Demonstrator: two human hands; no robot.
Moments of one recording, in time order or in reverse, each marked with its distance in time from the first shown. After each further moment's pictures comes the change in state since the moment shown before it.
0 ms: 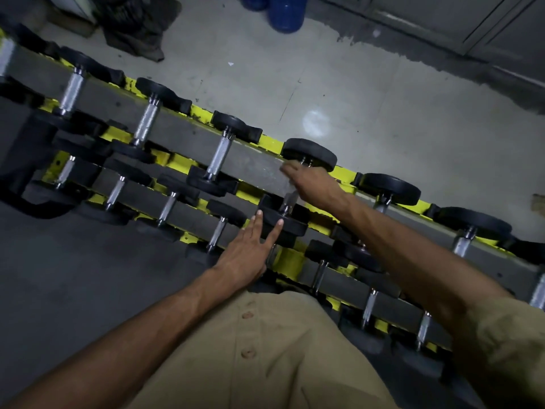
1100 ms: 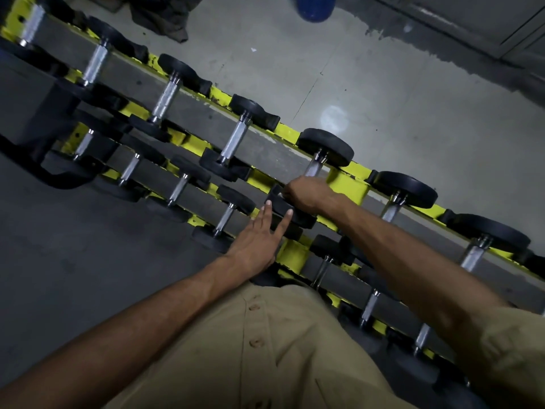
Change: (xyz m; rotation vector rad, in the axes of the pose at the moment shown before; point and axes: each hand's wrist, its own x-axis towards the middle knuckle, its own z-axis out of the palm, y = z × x) left_hand 0.004 0.009 0.009 -0.004 0.022 -0.033; right_hand 0.010 -0.040 0.015 0.089 -0.356 0.113
